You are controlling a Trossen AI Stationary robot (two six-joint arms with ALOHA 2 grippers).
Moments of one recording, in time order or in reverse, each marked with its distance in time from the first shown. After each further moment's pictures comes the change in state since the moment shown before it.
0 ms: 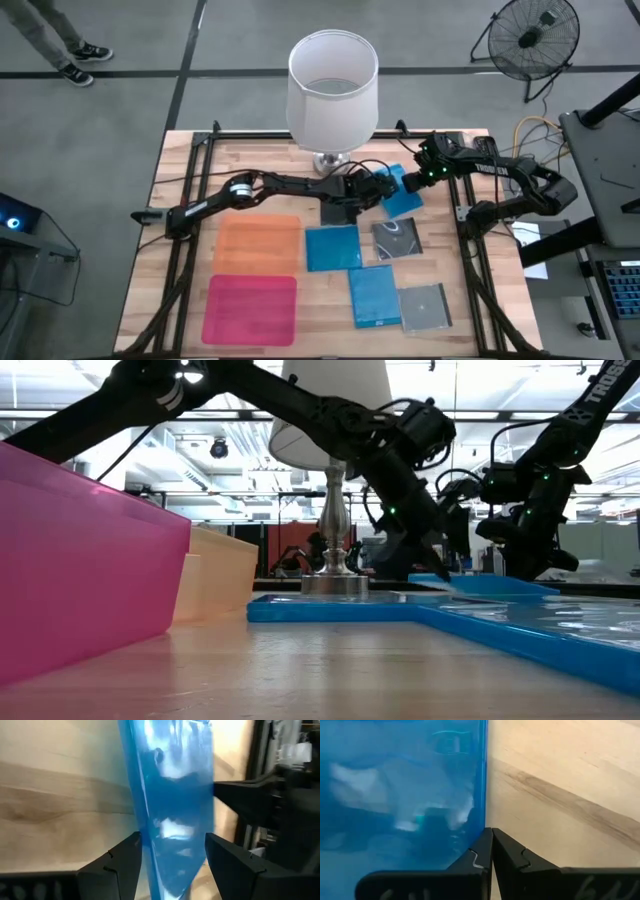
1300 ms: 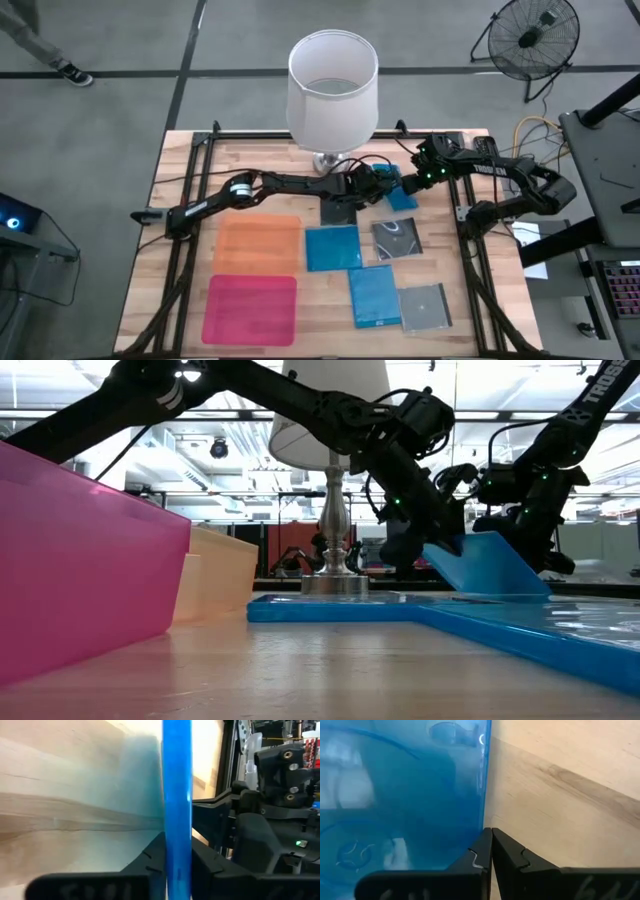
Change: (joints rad) left arm -0.008 -0.001 0.024 0.039 -0.040 -0.003; right arm 0.002 0.000 0.000 0.002 -0.033 0.001
